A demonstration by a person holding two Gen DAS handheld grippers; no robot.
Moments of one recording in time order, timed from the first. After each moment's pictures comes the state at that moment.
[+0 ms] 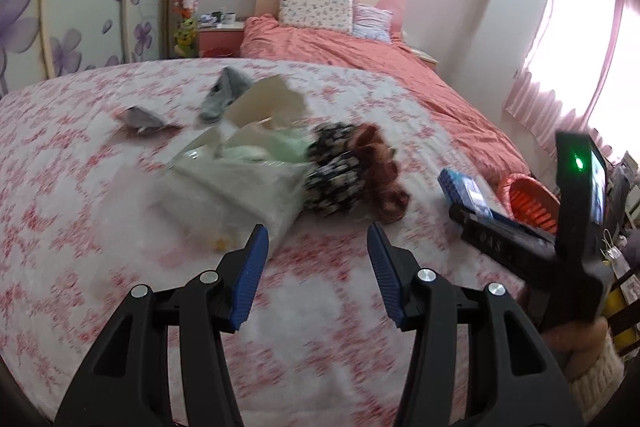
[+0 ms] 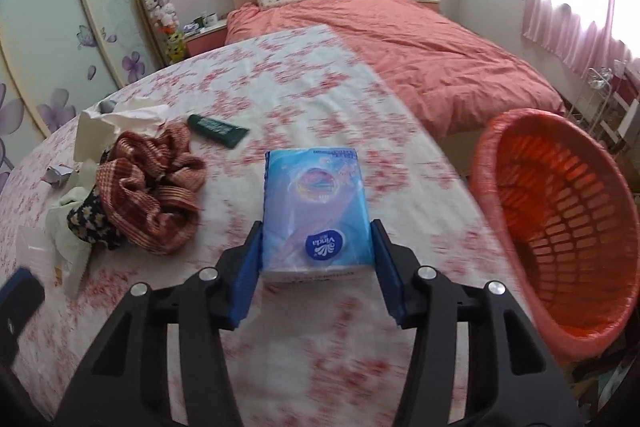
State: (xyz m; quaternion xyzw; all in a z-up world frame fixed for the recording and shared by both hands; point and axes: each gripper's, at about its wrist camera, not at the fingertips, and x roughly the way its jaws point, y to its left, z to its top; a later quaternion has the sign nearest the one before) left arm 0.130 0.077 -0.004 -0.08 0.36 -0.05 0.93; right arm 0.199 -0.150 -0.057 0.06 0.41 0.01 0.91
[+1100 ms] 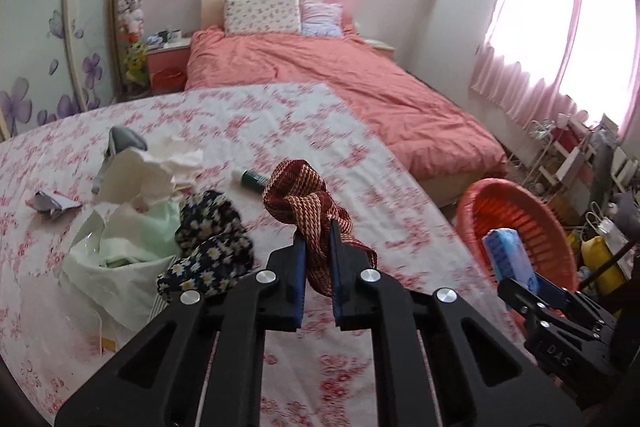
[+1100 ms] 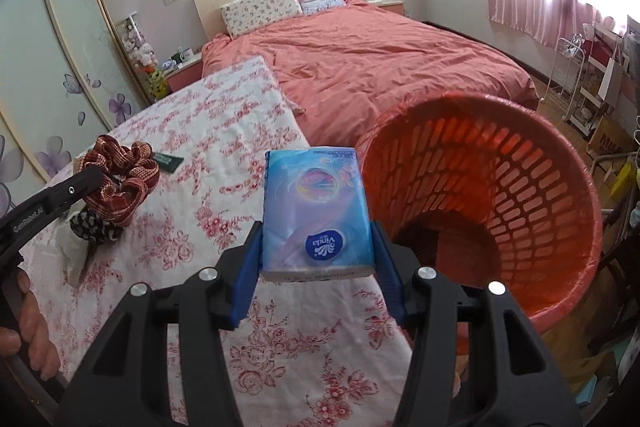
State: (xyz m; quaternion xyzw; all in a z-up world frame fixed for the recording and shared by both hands) left arm 0.188 -0.007 0.016 -0.03 0.35 -0.12 0.93; right arm 0.143 -0.247 -0.035 0.12 0.38 -0.02 0.92
